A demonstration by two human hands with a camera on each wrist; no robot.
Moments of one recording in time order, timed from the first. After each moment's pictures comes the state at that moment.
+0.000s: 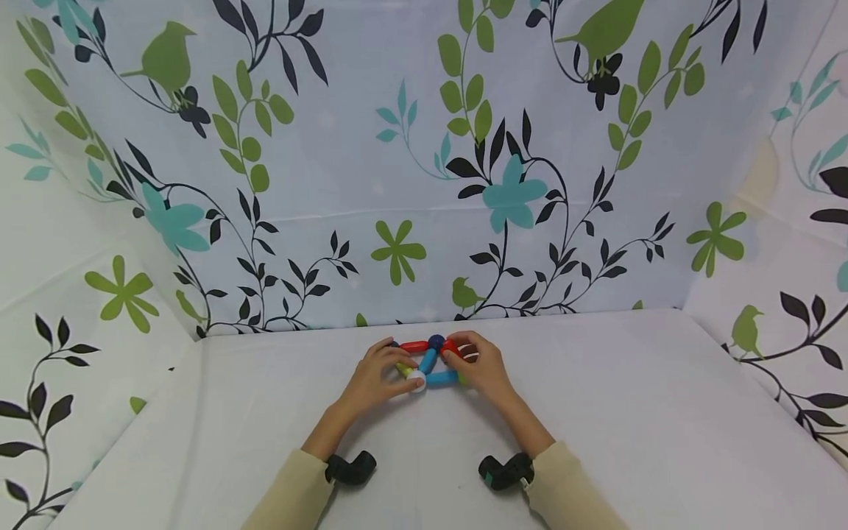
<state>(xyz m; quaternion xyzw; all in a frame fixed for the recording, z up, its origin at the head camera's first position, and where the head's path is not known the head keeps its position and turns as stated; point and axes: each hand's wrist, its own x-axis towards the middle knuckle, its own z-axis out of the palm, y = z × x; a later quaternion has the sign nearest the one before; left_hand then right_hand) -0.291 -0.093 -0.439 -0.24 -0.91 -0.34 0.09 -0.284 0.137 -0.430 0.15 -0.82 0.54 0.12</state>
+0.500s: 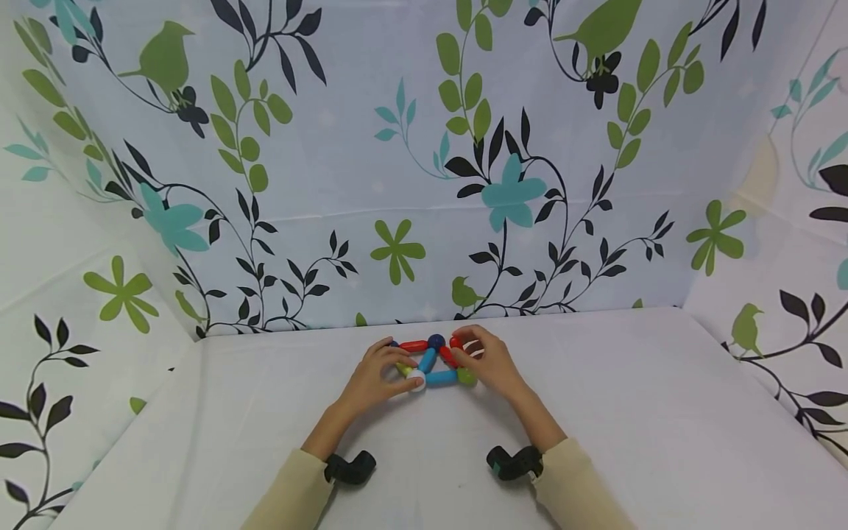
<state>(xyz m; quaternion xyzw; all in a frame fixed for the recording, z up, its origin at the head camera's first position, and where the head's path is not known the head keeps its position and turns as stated) -0.290 -0.092 -0.437 -0.23 -0.91 -0.34 0.07 -0.285 0.155 -0.416 0.18 -0.85 0.49 0.10</state>
